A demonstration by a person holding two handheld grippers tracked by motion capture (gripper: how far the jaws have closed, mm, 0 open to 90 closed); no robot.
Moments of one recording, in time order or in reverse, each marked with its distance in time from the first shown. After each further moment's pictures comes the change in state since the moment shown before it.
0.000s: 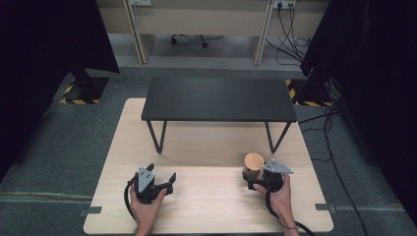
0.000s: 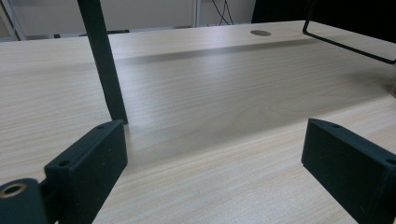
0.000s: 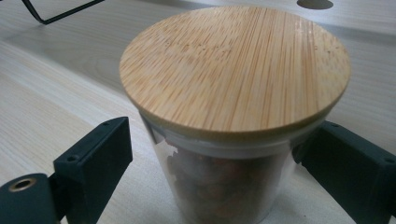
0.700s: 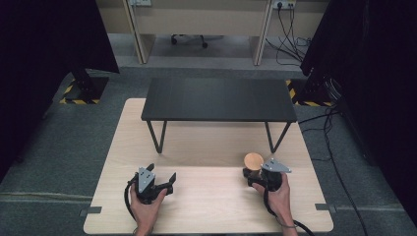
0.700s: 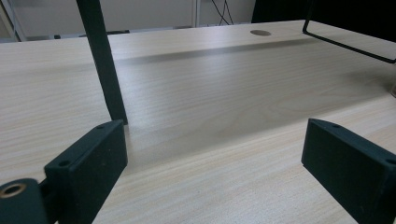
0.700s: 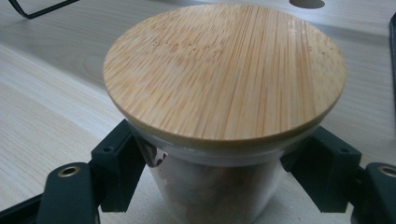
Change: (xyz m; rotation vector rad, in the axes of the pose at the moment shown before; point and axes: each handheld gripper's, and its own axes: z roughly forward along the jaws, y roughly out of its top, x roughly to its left) left arm -0.001 0.000 0.000 -0.002 0.001 0.004; right arm 0.007 0.003 0.003 0.010 -0.037 -0.012
